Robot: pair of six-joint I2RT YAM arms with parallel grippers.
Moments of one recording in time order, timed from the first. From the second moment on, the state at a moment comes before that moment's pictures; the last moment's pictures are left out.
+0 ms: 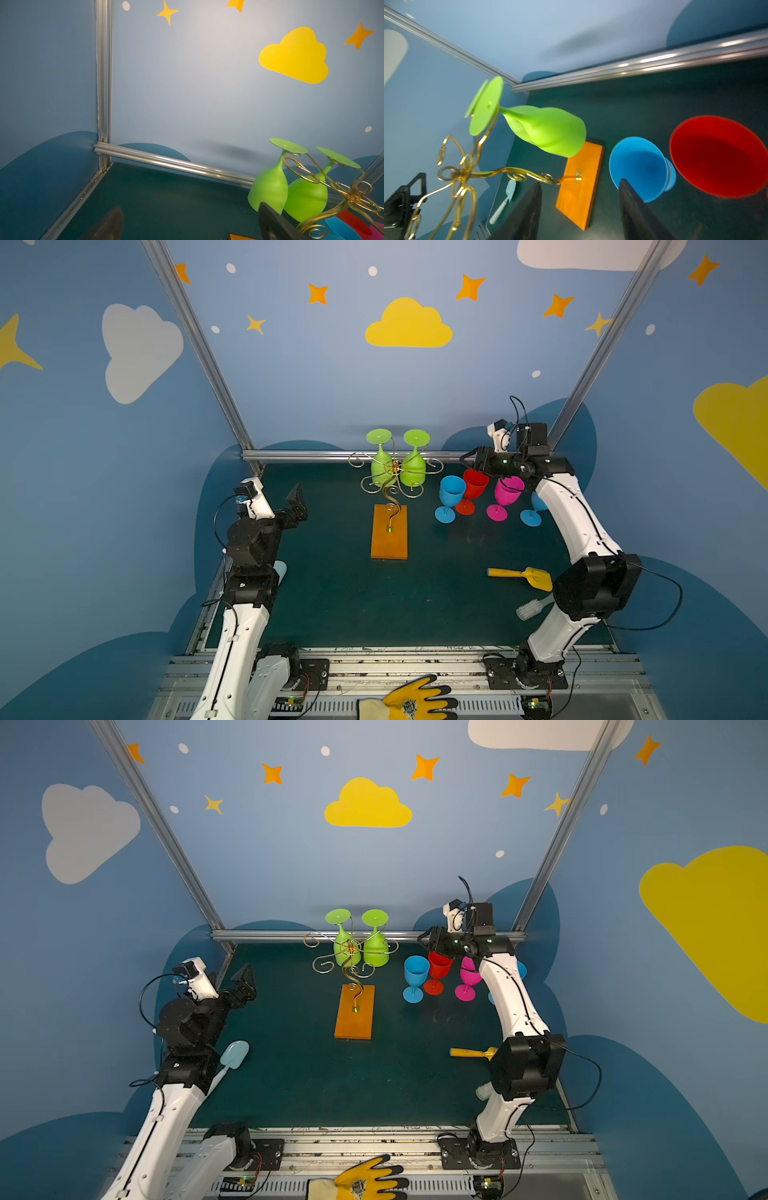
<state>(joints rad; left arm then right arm) 0.07 0.80 0.71 0.13 0.05 -0.28 0.15 1.76 1.81 -0.59 -0.62 0.42</state>
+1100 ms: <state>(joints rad) 0.07 0.80 0.71 0.13 0.04 -0.28 0.29 2.18 2.34 -0.53 -0.77 0.56</state>
